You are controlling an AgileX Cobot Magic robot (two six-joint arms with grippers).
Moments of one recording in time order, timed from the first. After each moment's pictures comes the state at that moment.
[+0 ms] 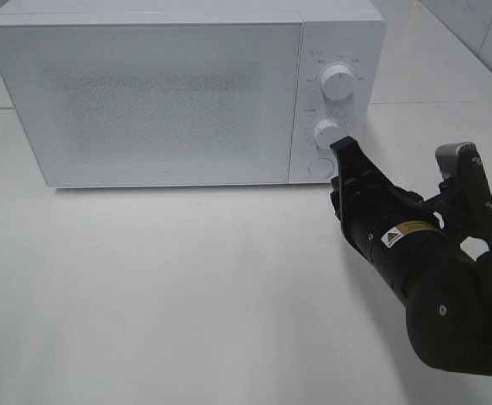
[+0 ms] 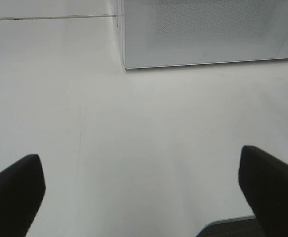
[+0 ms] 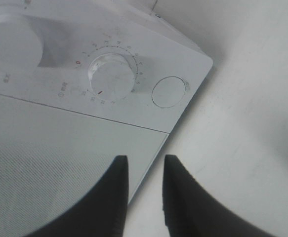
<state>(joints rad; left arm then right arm) -0.04 0.00 -0.52 -0.15 1.08 0.08 0.83 1.79 -0.44 0.88 -1.10 0.95</state>
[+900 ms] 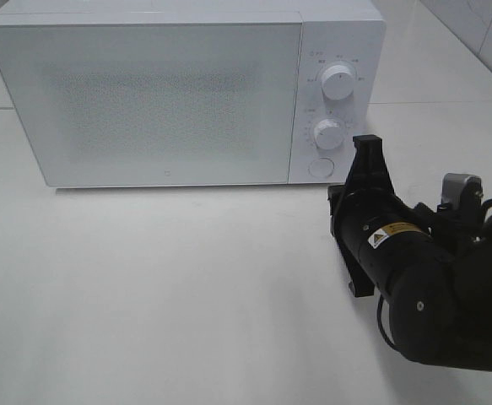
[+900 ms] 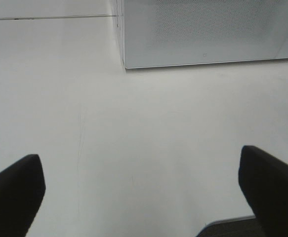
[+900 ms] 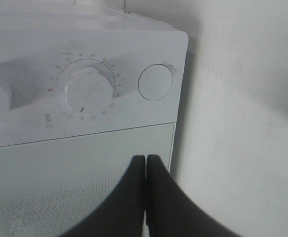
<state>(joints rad) -0.04 0.00 -0.52 -0.15 1.08 0.08 0.82 1.86 -0.49 0.87 -1.10 1.34</state>
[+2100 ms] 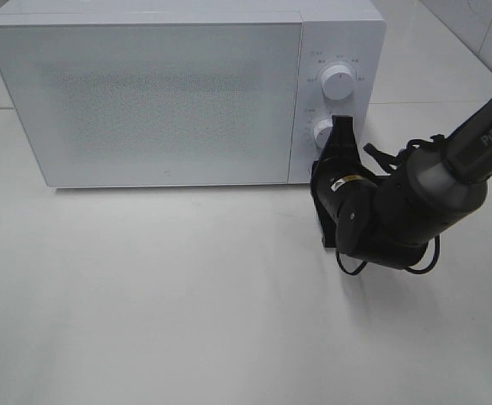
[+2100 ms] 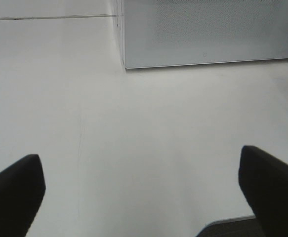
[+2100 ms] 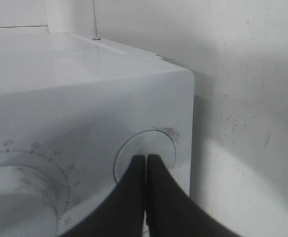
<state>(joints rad) -0.04 0.00 -0.52 -0.15 1.08 0.08 0.57 2.13 -0.84 0.74 -0.94 1.37</state>
